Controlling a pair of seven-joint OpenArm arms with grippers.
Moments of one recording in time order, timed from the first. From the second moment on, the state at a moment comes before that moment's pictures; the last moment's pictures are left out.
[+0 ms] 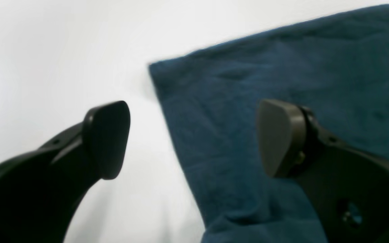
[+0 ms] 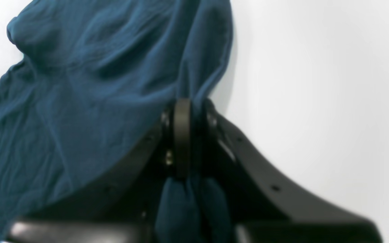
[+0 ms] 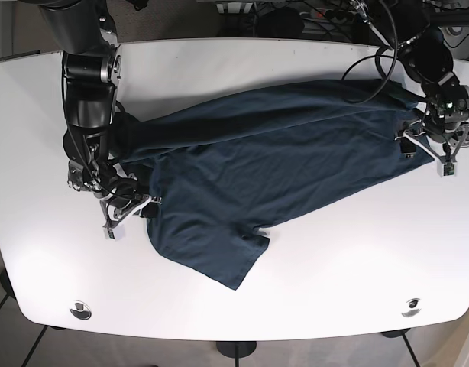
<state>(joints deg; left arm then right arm) -1.4 -10.0 -39.6 92.1 -2.5 -25.9 54.4 26.8 11.3 8.2 44.6 24.2 25.3 -32.8</state>
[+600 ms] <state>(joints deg) -11.8 -13.9 -45.5 65.5 -3.2 -32.4 49.6 26.5 11.4 8.6 44.6 24.4 25.3 -32.6</state>
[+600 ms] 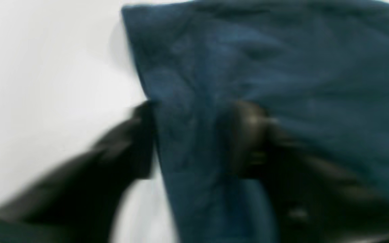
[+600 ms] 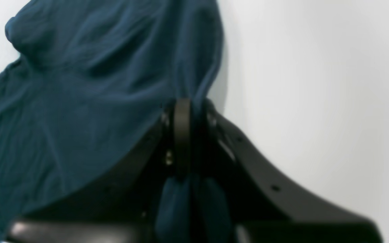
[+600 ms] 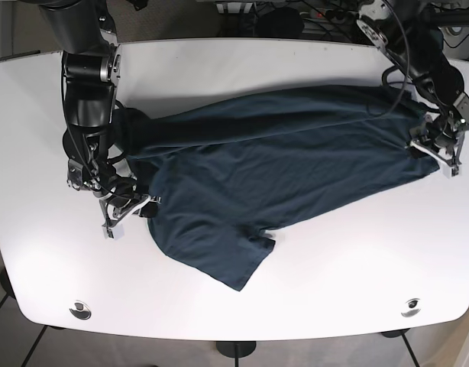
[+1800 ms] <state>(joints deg) -67.4 -13.1 -20.2 64.3 -1.2 -33.5 55.4 60.4 14.3 12.4 59.1 23.4 25.5 -48.6</state>
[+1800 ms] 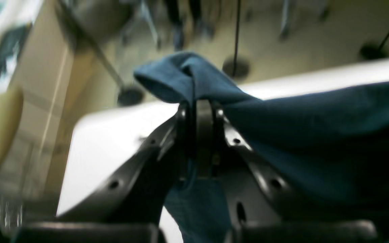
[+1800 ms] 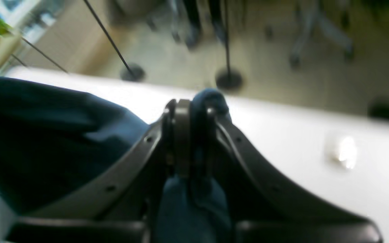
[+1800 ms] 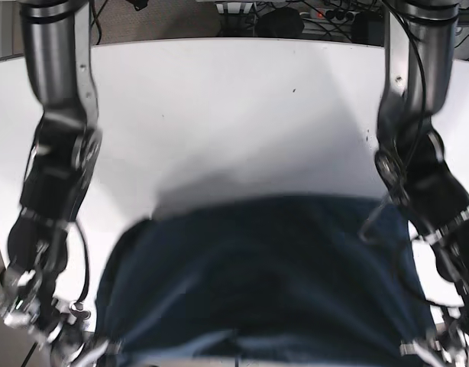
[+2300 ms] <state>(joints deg) -66.2 -19.3 -18.4 65.3 -2.8 -33.9 49.4 51.4 14.9 16.0 76.5 23.5 25.1 -57.2</state>
